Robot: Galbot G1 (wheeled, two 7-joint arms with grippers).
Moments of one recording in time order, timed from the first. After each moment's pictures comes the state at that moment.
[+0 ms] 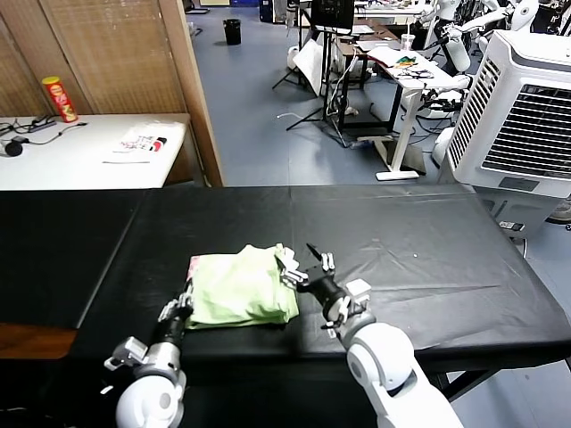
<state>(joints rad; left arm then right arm) 1.42 -1.51 -0.62 -1.89 -0.71 0.15 -0.10 -1.13 1.33 0.17 2.02 0.32 -0.44 -0.01</state>
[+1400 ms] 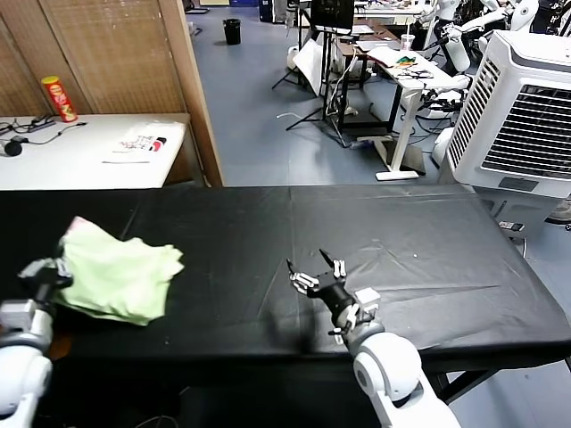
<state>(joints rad) 1.46 -1.00 -0.93 -1.95 -0.25 0.20 -0.11 -1.19 1.36 0.22 2.02 0.28 -0.43 0.00</state>
